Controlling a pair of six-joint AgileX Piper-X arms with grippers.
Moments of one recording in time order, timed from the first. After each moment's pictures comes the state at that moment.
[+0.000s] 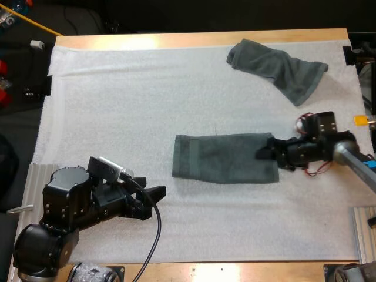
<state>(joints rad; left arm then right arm) -0.25 0.61 -0.80 1.00 0.60 -1.99 0.18 1.71 -0.80 0.43 -0.71 -1.37</state>
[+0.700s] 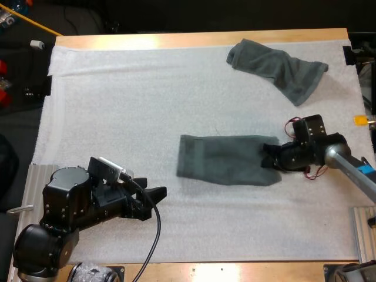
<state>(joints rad) -0.25 0.61 -0.80 1.00 0.62 -1.99 0.24 1.63 -0.79 0.52 -0.42 -1.35</state>
